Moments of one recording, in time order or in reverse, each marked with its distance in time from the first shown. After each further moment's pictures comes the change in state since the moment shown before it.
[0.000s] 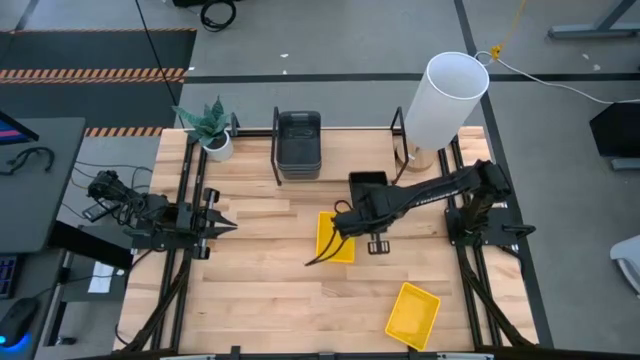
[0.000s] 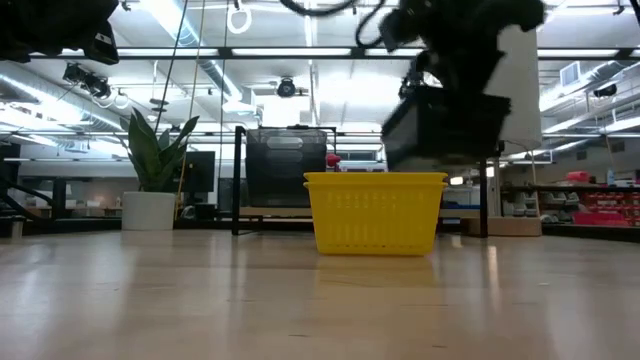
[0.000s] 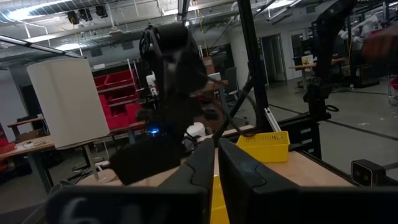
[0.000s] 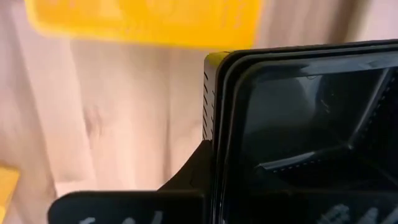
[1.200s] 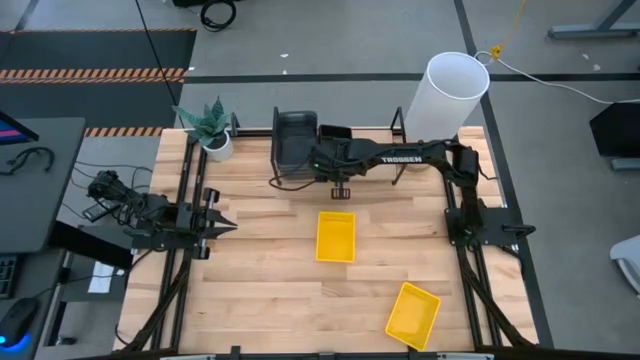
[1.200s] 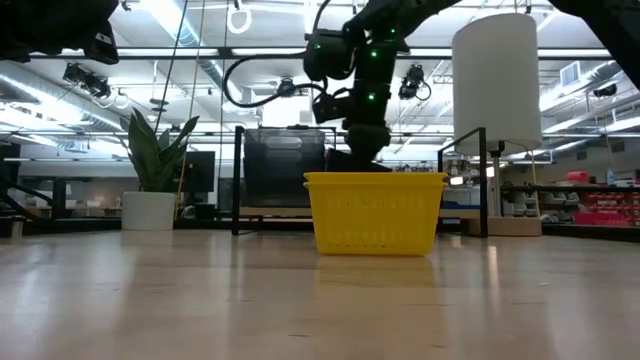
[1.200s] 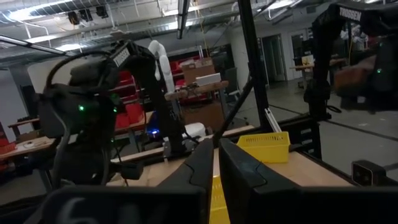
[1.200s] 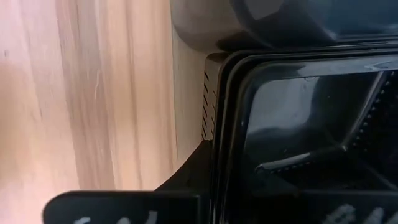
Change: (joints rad) left arm 0.000 0.000 0.001 -0.001 0.000 0.000; right arm -0.435 0.182 0.074 0.481 0.129 -0.446
